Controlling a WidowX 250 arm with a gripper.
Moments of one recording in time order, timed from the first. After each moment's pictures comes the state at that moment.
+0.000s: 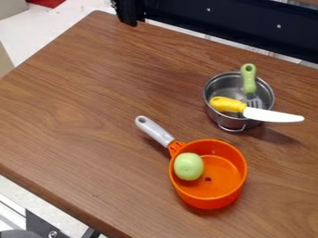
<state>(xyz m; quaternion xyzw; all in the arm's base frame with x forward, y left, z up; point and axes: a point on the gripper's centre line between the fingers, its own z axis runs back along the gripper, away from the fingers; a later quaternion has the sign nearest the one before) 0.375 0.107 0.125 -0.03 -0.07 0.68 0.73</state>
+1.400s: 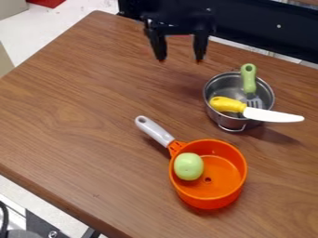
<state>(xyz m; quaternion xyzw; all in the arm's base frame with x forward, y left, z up) 0.362 0.014 0.085 -0.08 0.01 0.11 0.99</state>
